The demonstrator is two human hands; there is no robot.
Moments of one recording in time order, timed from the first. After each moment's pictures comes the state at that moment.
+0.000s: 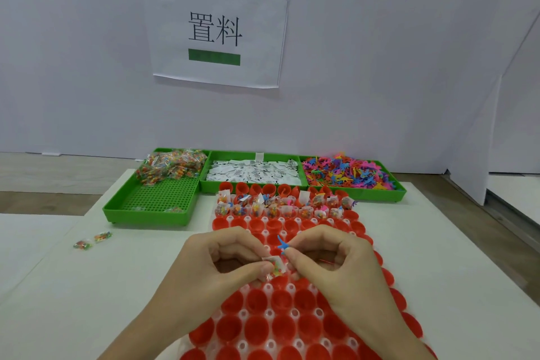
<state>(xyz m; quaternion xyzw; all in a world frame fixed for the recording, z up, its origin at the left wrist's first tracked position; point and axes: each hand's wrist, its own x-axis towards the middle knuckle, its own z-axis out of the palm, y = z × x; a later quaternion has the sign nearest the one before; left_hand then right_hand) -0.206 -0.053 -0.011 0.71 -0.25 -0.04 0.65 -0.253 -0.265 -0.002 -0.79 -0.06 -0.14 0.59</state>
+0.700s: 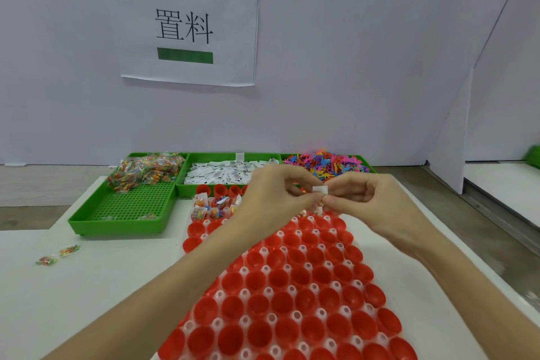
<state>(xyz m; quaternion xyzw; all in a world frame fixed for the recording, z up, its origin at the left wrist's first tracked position) -0.132 -0.174 0.029 0.76 -0.36 0.06 0.53 -0.201 -0.370 0.038 -0.81 -0.06 -0.12 0.57</state>
